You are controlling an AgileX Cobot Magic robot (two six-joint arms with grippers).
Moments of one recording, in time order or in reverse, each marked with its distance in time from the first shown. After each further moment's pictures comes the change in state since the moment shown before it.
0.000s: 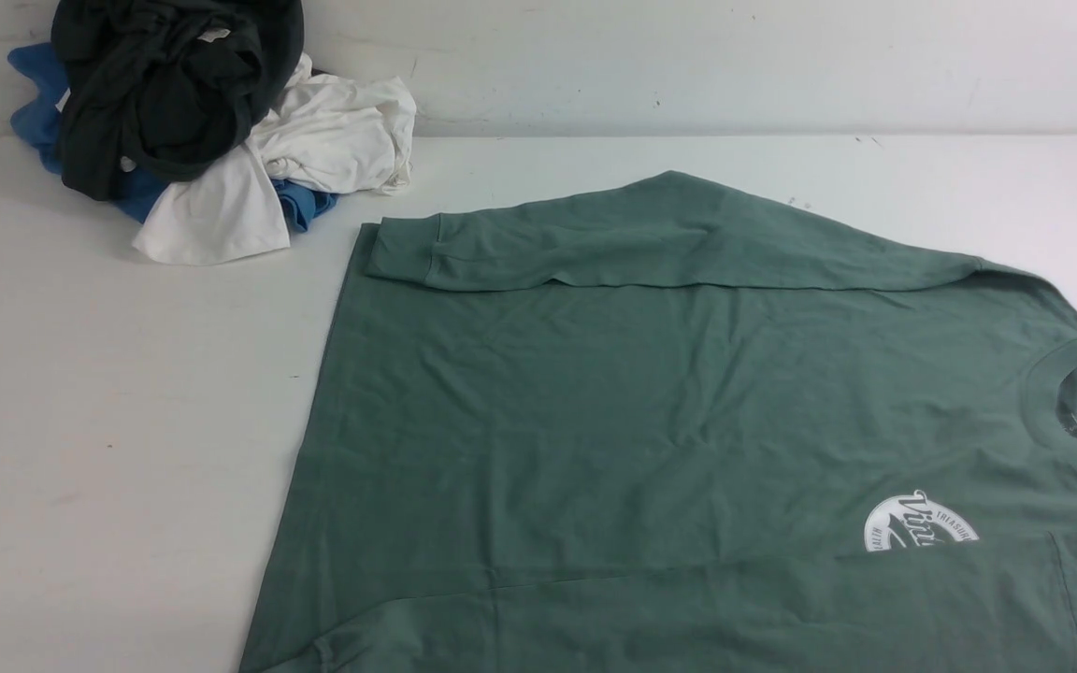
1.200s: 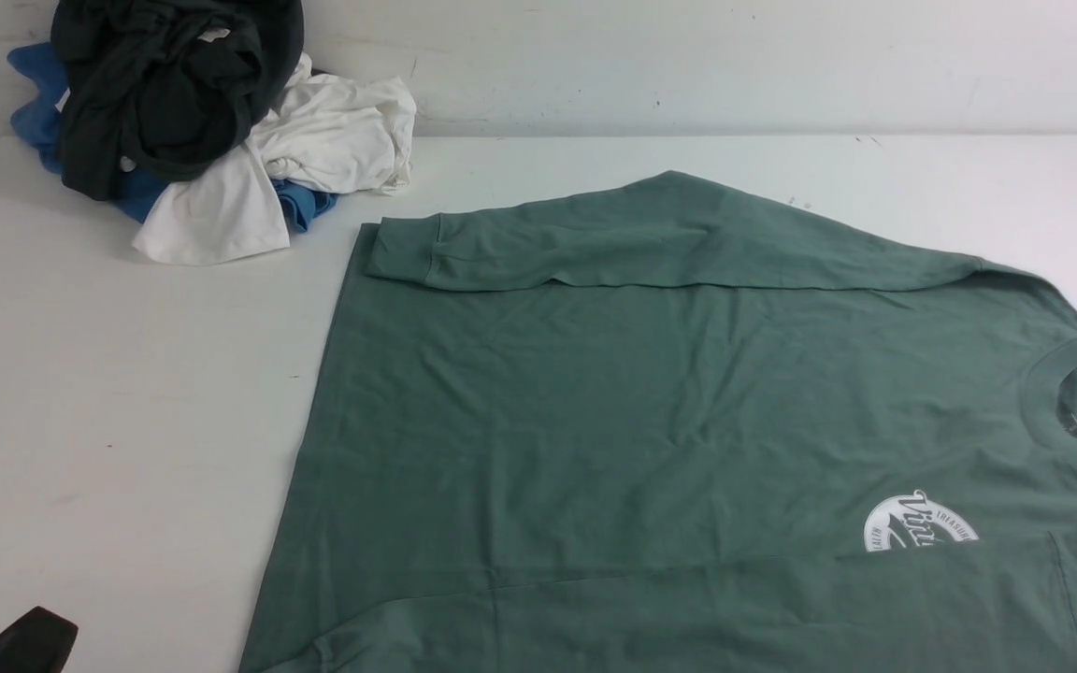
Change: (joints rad) right arm 0.000 0.000 0.001 0.742 -0.089 0.168; left arm 0.000 0.000 0.000 -0.823 -0.074 -0.292
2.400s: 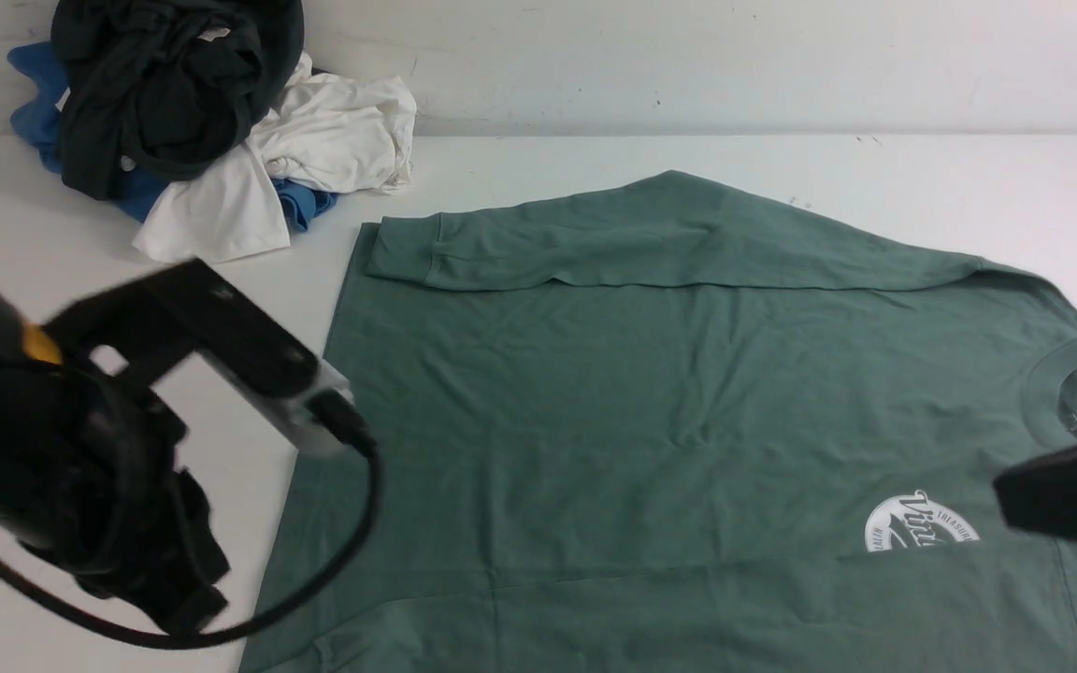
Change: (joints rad) right arm 0.233 0.936 -0.934 -0.245 0.886 -0.733; left arm -0.371 1.252 -1.040 0.700 0.940 0.723
